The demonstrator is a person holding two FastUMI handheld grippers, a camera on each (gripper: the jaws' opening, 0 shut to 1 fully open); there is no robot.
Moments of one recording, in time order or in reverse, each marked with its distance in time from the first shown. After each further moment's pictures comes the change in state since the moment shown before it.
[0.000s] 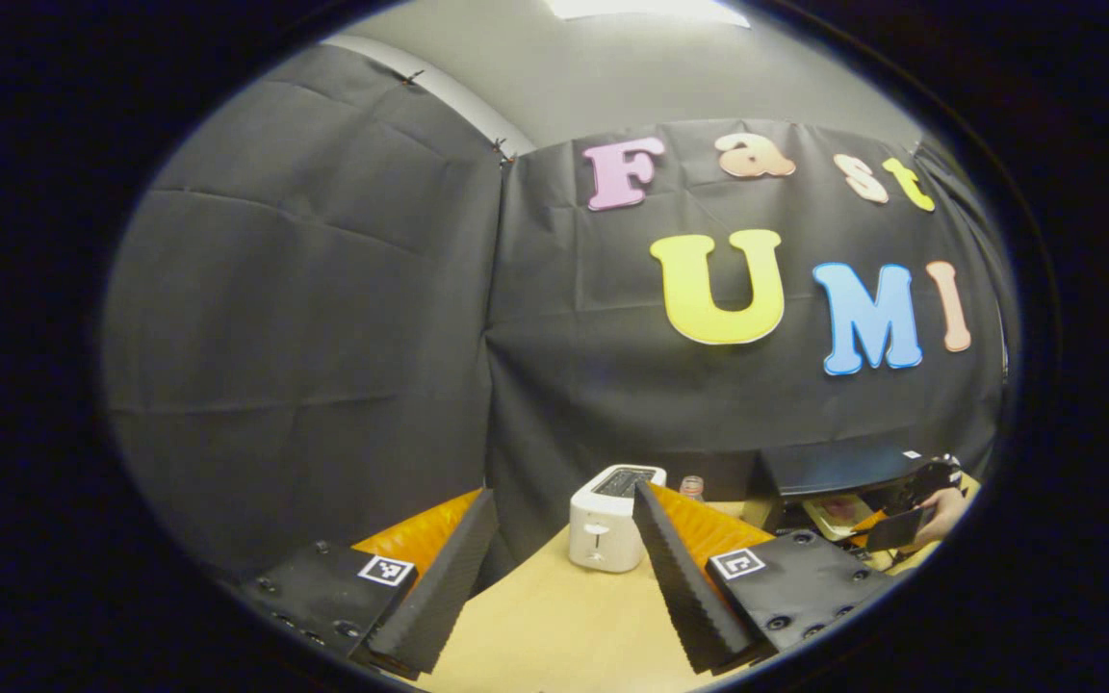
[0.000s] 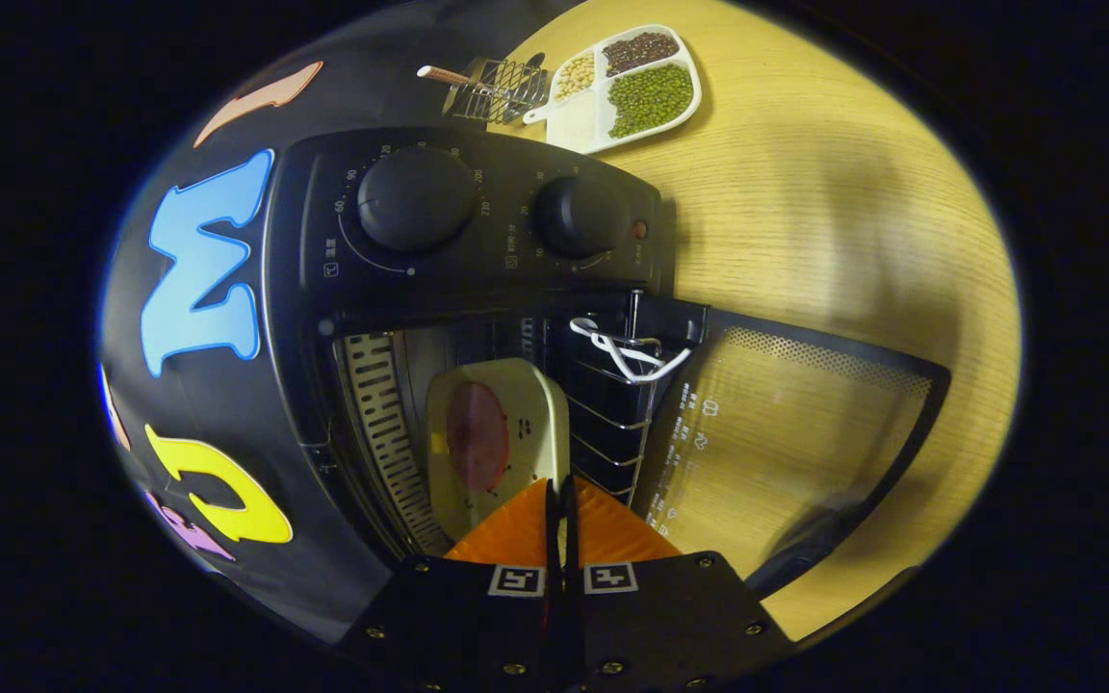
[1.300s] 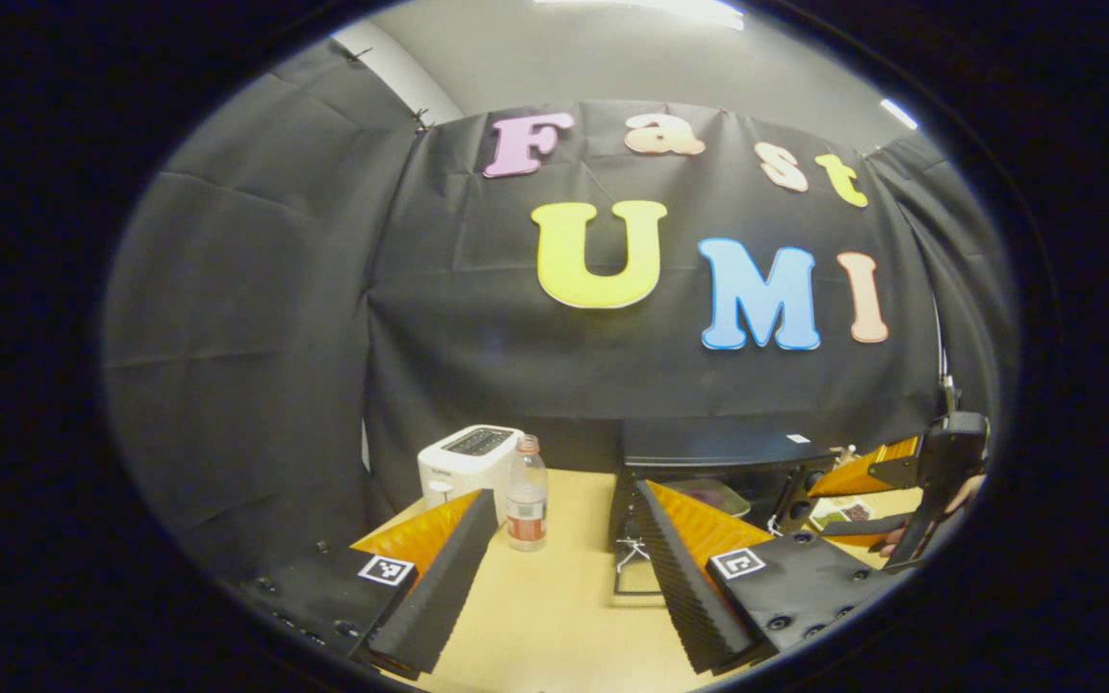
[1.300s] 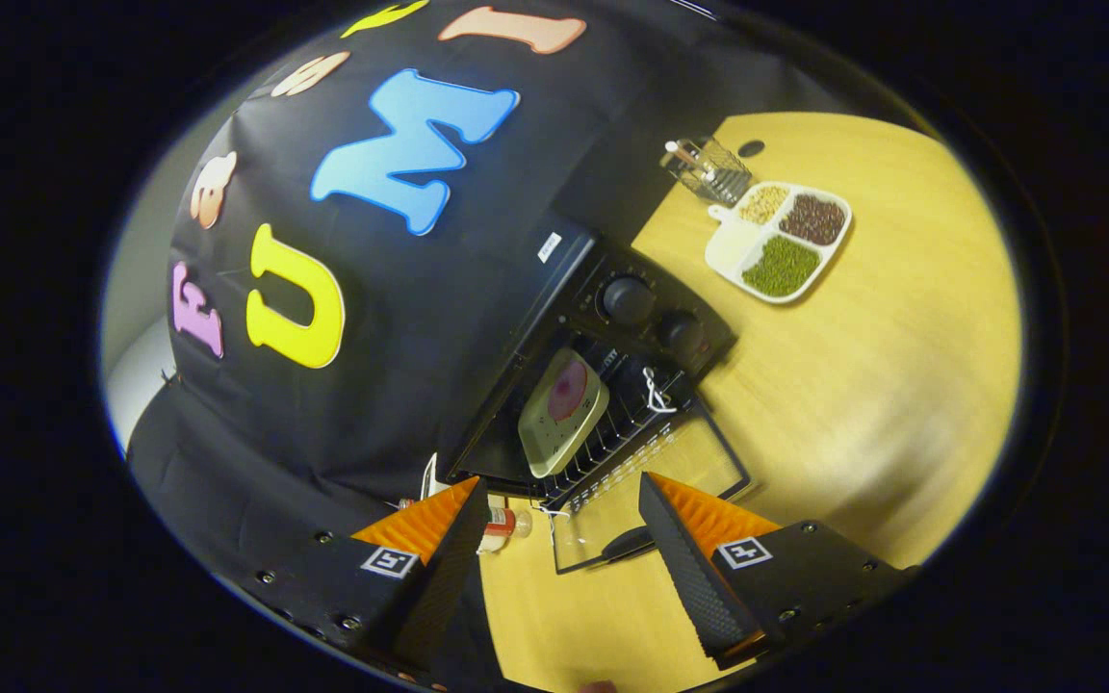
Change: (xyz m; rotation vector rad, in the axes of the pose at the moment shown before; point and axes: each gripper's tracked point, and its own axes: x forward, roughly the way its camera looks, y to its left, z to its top) left arm -0.037 -0.181 -0.050 -0.042 0.102 -0.321; right arm -0.176 -0.006 0.027 -0.727 0.053 0.173
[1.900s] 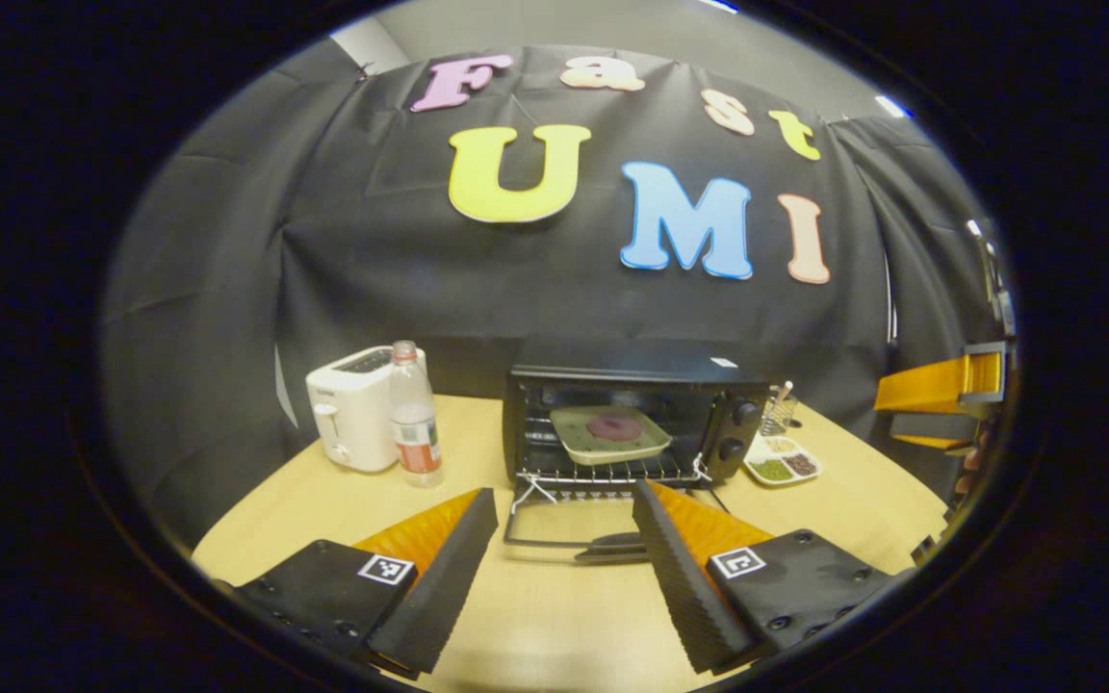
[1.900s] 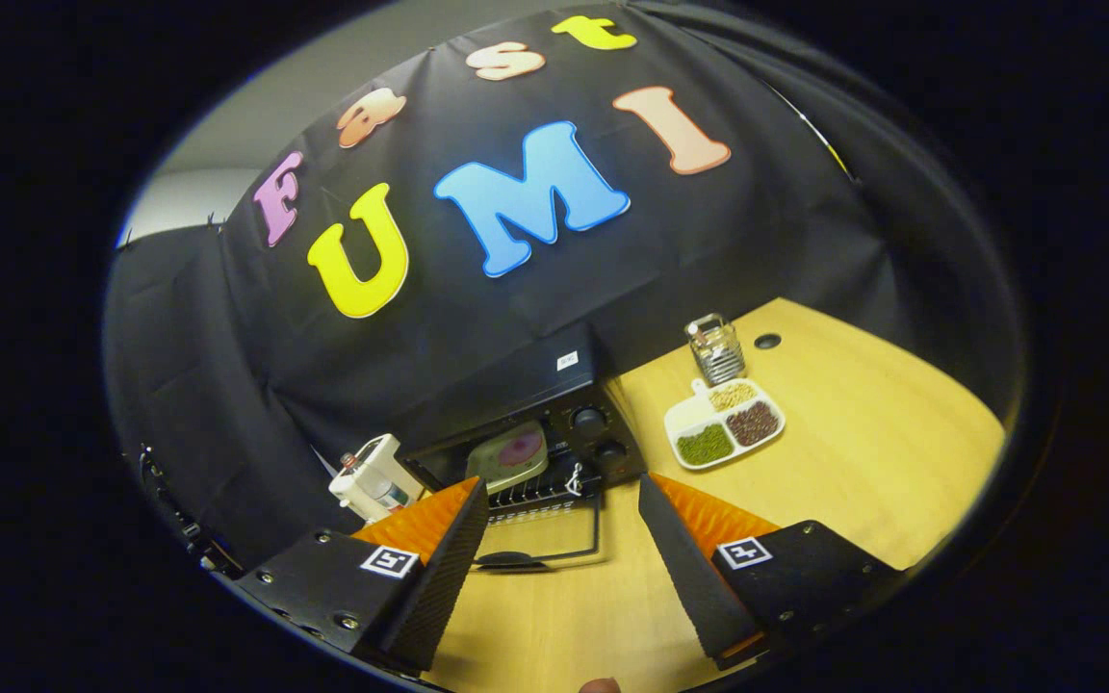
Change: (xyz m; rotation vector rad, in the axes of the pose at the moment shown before) left arm 0.026 -0.103 -0.097 -0.003 0.222 -0.202; right arm -0.113 -0.020 0.066 -0.547 -0.242 -0.079
